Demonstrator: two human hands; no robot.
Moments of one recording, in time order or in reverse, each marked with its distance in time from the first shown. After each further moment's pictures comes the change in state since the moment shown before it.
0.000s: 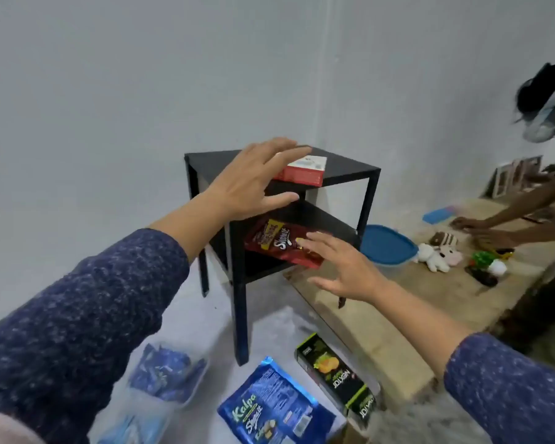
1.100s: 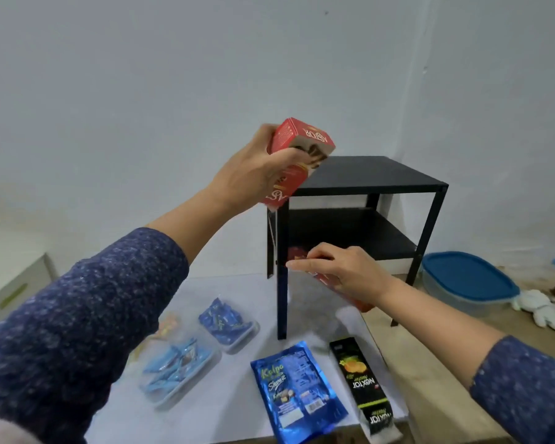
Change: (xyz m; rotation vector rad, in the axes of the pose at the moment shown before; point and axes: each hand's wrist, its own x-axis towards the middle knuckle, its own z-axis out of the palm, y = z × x) left_hand -0.022 0.095 -0.083 -0.232 0.145 -0.597; right_hand 0.008 -0.033 -0.034 0.042 0.001 -0.693
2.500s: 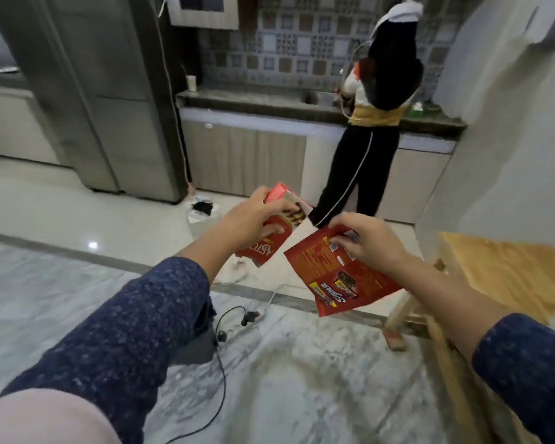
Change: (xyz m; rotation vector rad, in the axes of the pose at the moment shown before) left_hand -0.817 0.048 -0.553 1.040 0.445 -1.724; right_hand 0.498 -0.895 0.175 0.908 -0.242 -1.153
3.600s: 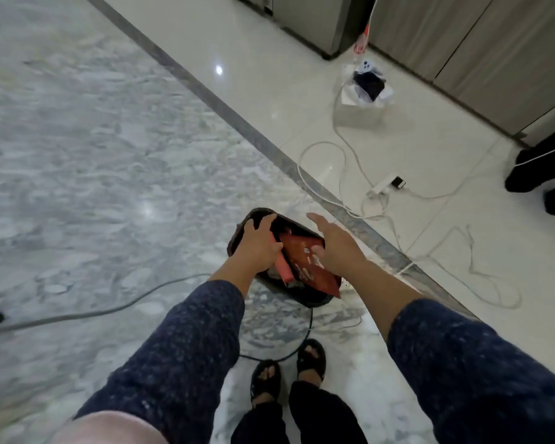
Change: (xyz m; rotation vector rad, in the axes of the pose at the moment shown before) left_hand -0.120 -0.526 0.253 -0.527 -0.189 -1.205; right_hand 0.305 -0.155 0.607 0.226 -0.863 -0.005
